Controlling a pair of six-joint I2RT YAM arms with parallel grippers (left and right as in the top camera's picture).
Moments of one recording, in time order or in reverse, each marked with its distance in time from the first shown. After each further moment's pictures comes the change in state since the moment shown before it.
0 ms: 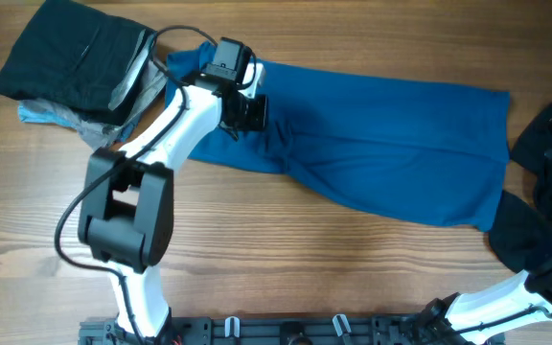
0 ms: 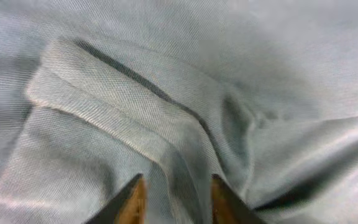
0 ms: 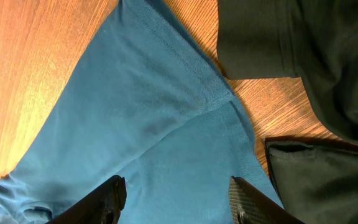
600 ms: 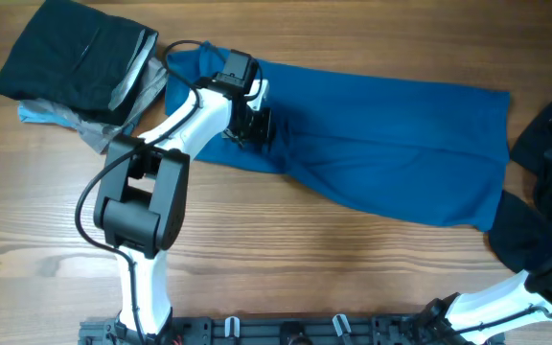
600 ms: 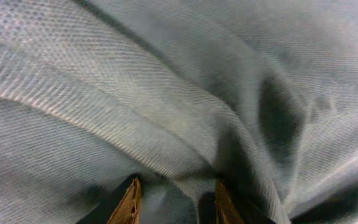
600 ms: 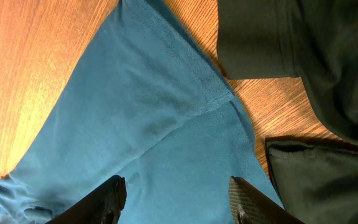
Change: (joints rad) left arm -0.024 0.105 -0.006 0.009 0.008 0.000; right arm 0.000 0.000 0.000 -0.001 0.000 0.000
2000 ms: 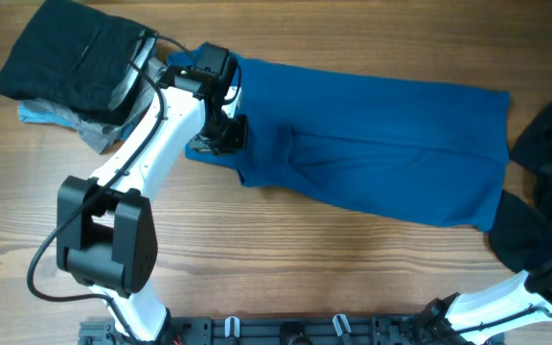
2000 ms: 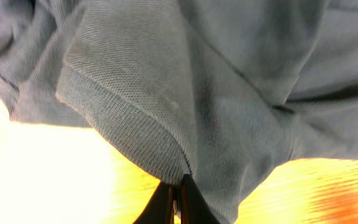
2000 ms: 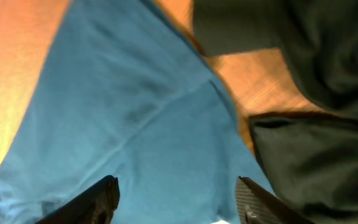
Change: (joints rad) left arm 0.047 -0.242 0.001 -0.424 -0.119 0.003; right arm 0.000 0.000 -0.037 -0.047 0.072 0.036
